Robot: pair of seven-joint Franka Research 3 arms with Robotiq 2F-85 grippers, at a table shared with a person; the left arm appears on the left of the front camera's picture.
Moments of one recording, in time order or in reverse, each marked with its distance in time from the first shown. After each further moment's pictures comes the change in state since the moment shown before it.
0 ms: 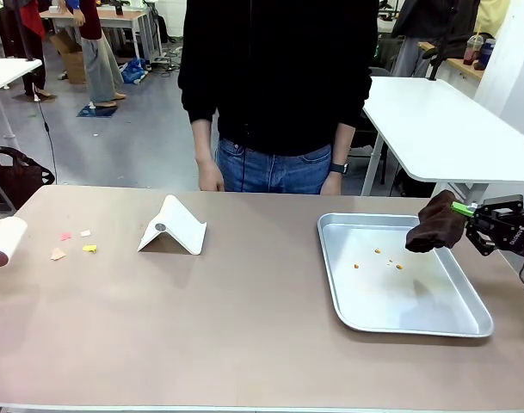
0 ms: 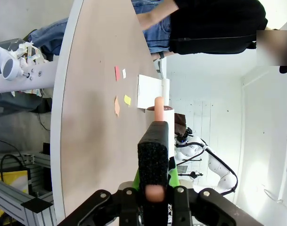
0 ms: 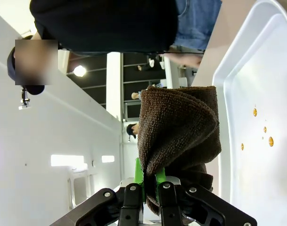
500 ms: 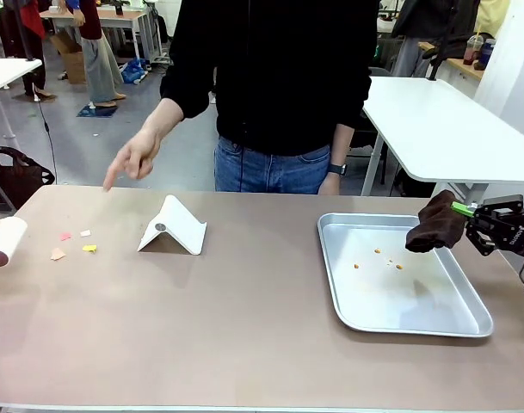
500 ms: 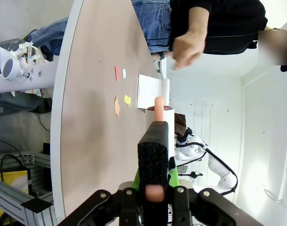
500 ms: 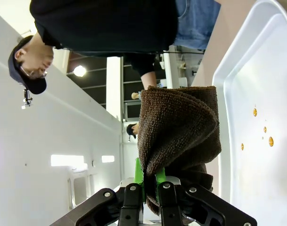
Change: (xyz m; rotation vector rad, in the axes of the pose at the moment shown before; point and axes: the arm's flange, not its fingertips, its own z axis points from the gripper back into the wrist) left arm 0.000 0.000 0.000 0.000 0.000 0.000; right arm 0.000 0.000 0.000 0.000 0.000 0.000
